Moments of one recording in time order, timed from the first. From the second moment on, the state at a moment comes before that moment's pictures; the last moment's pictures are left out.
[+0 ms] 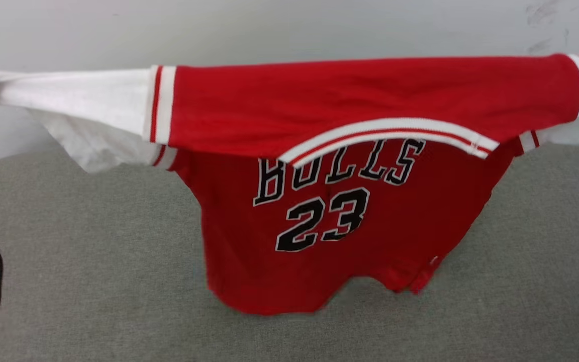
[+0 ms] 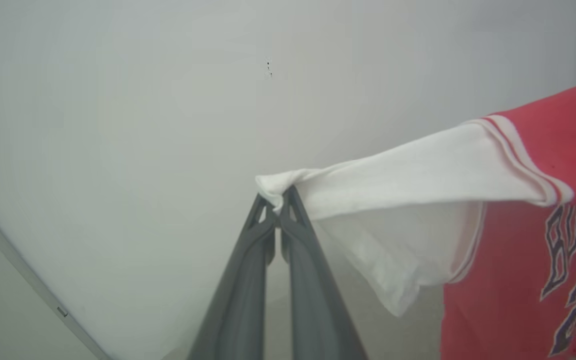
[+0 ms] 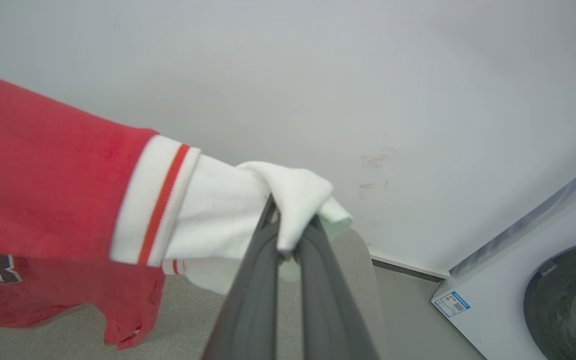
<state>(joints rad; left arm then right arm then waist) -0.22 0.61 0.23 -0.67 -0.54 -0.07 0.61 -0.51 -0.60 -0.07 -0.37 0.53 0.13 0.93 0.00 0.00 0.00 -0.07</state>
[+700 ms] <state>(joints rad) -0.88 0.65 0.07 -0.30 -0.57 -0.10 0.48 -1.02 -0.67 0.07 -0.13 0.49 0.13 0.69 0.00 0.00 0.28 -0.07</state>
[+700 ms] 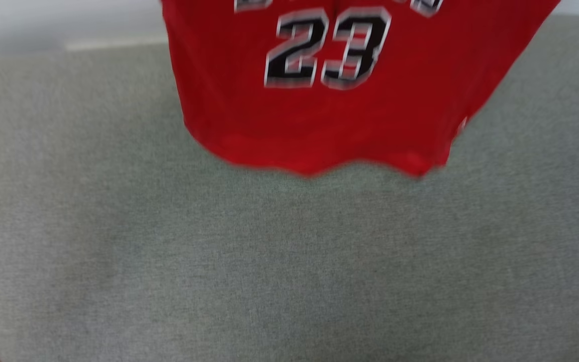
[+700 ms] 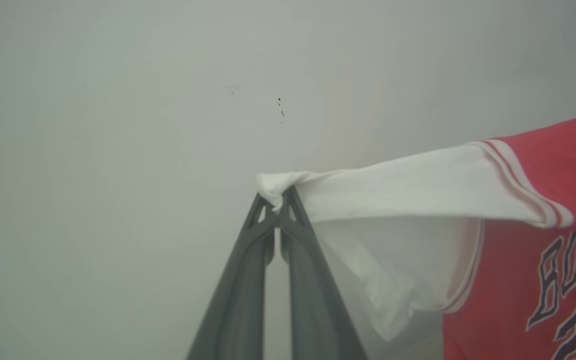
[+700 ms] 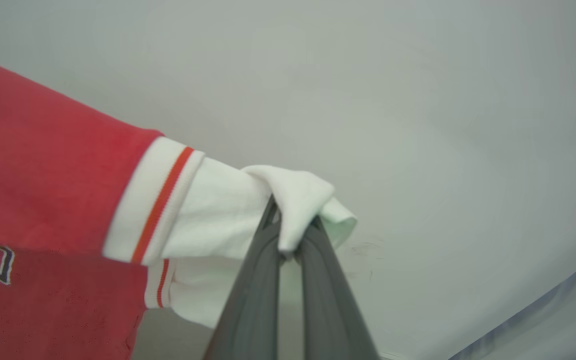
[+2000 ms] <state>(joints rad) -0.93 0.46 -0.20 0.47 -0.45 -0.12 -0.06 -1.08 -0.46 0.34 0.59 0.33 0.13 0.21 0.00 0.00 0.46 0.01</state>
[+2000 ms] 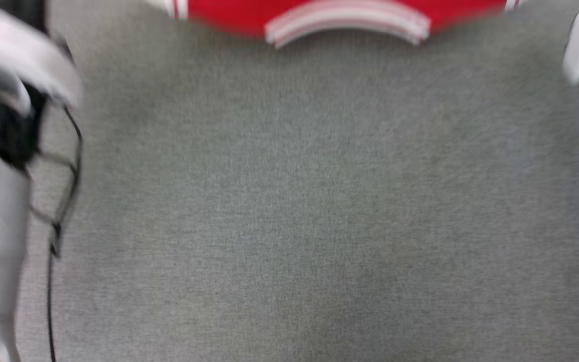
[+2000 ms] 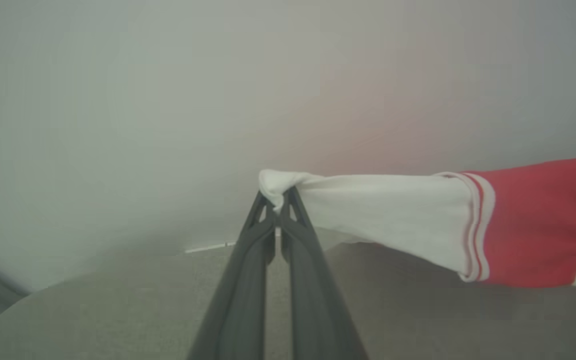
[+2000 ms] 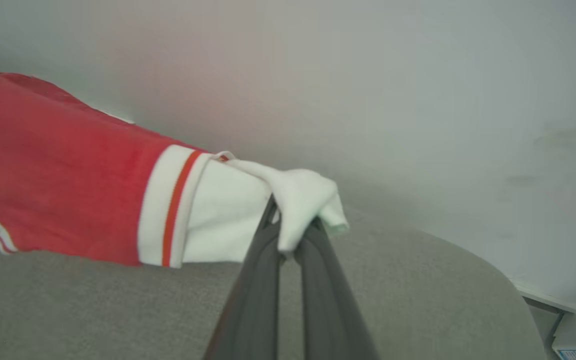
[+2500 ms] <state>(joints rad) -0.36 0.50 -0.28 0.36 -0.46 -0.08 0.06 -0.66 -0.54 0.46 0.63 0.57 0.13 0.33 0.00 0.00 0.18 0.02</state>
